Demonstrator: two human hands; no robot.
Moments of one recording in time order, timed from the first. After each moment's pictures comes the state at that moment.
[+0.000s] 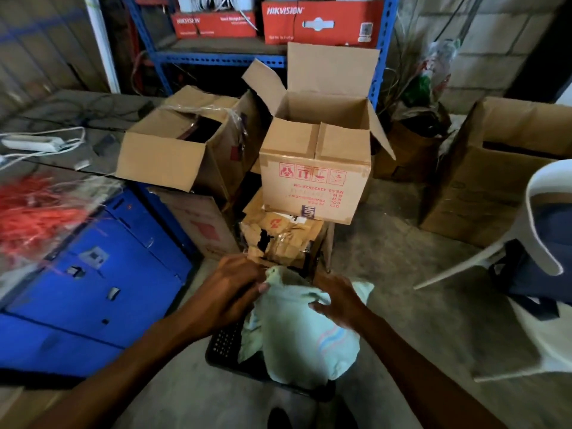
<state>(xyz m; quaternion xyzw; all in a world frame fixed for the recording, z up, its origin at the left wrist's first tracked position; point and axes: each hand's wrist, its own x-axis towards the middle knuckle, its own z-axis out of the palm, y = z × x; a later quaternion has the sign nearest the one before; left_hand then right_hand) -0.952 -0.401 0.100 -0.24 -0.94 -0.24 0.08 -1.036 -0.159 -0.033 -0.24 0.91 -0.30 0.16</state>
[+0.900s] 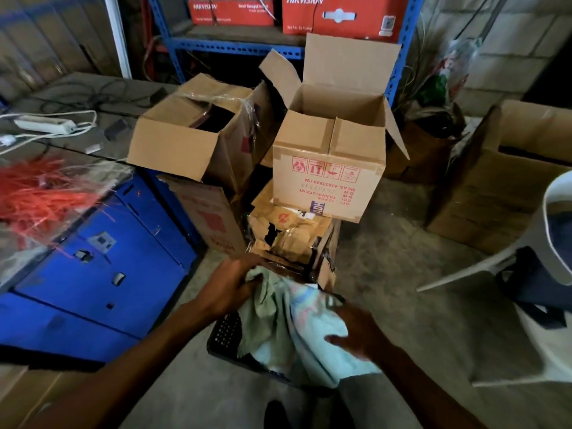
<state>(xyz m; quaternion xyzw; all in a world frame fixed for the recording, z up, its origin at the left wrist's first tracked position) -0.964 -0.419 0.062 -0.09 -0.94 -0.34 0.04 -0.992 -0.134 -0.062 -0.24 0.93 -0.19 0.18</state>
